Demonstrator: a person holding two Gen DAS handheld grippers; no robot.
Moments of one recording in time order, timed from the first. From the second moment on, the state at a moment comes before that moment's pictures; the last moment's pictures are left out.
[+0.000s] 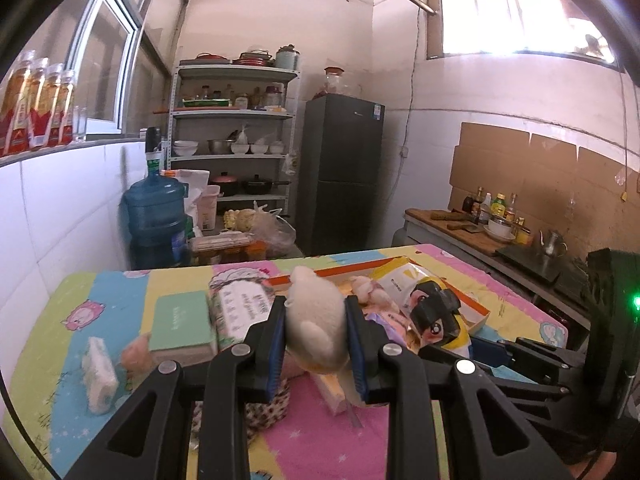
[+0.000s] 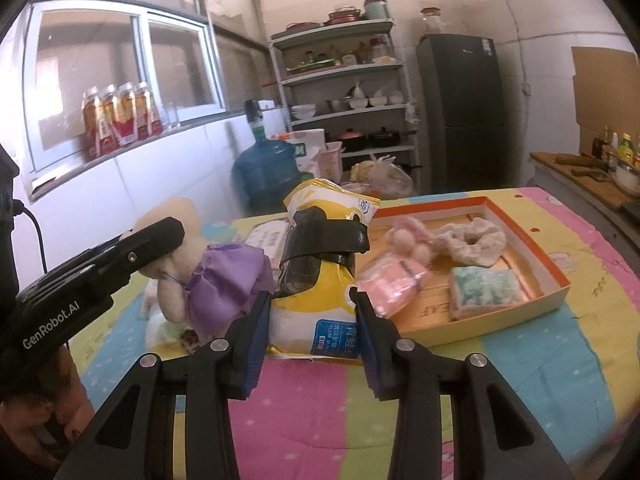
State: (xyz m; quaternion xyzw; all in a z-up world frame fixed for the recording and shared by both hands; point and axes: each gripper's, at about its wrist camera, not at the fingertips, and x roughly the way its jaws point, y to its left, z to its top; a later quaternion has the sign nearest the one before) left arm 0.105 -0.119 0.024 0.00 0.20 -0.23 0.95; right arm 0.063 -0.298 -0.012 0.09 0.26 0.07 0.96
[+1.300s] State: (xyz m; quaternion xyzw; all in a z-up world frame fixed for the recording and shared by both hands) left arm 0.255 -0.243 -0.006 0.00 0.27 -0.20 0.94; right arm 0.164 -0.451 -0.031 0.11 0.28 0.02 0.95
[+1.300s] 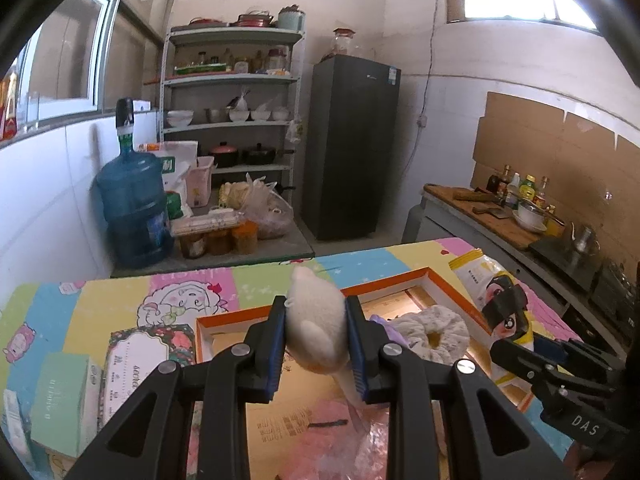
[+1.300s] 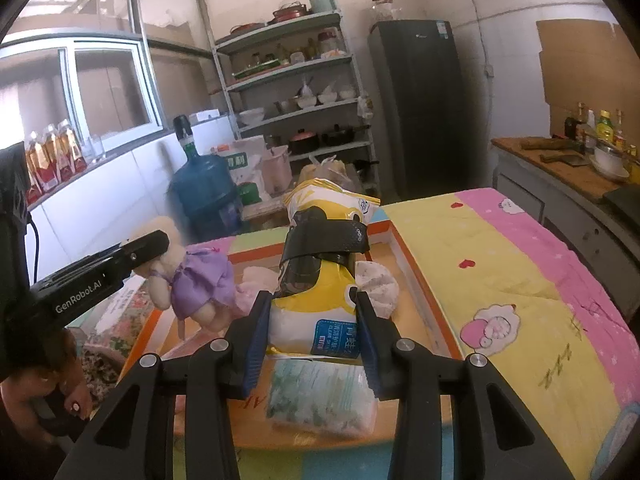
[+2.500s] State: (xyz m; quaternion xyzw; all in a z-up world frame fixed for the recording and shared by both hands) left arm 0.262 -0.254 -0.030 0.01 0.30 -0.19 0.93; right arm 0.196 -0.456 -0.059 0.14 0.32 0.03 0.94
